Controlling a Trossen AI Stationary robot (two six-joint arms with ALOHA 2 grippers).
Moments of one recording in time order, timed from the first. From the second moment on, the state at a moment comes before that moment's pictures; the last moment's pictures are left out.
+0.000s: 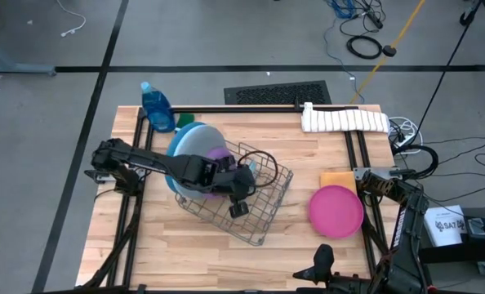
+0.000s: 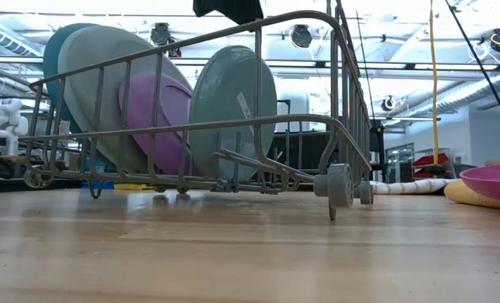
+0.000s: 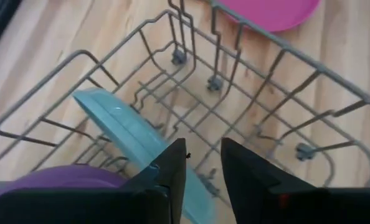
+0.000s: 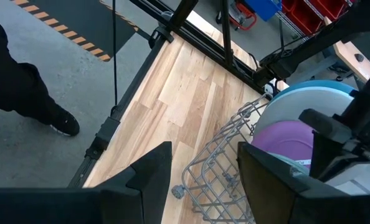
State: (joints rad) left arm -0.23 1.75 1.70 -0.91 -0.27 -0.38; right arm 1.04 1.98 2.20 -1.20 0.87 0.28
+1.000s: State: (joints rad) left arm -0.24 1.56 1.72 -1.23 -0.60 -0.61; right arm 1.04 1.98 2.20 -1.21 0.94 0.31
